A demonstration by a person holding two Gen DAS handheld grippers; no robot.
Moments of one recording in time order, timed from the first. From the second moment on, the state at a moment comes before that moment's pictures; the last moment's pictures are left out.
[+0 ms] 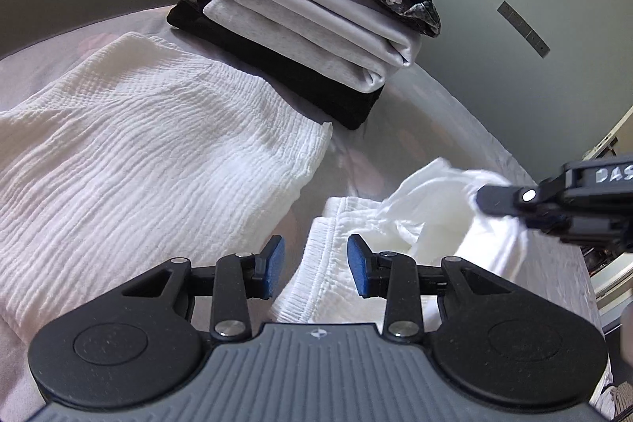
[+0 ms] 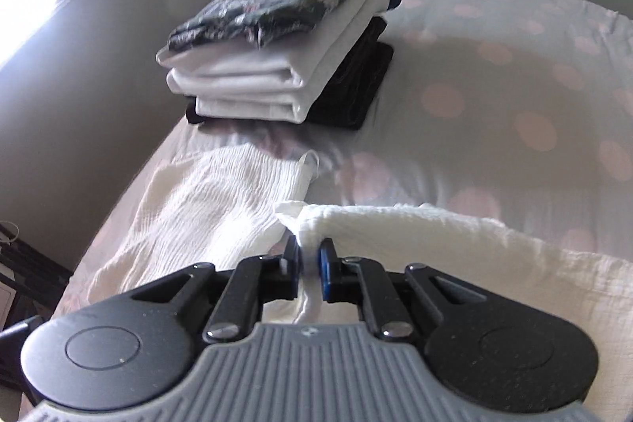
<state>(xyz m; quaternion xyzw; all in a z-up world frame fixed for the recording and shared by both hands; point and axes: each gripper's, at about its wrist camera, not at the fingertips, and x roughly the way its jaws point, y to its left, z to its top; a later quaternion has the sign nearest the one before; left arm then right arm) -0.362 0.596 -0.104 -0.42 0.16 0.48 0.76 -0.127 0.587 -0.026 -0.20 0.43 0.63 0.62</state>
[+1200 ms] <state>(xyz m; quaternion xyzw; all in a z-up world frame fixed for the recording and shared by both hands) -0.316 0.553 -0.131 -0.45 0.23 0.49 0.71 0.066 0.225 -0.162 0.08 0.48 0.40 0.77</state>
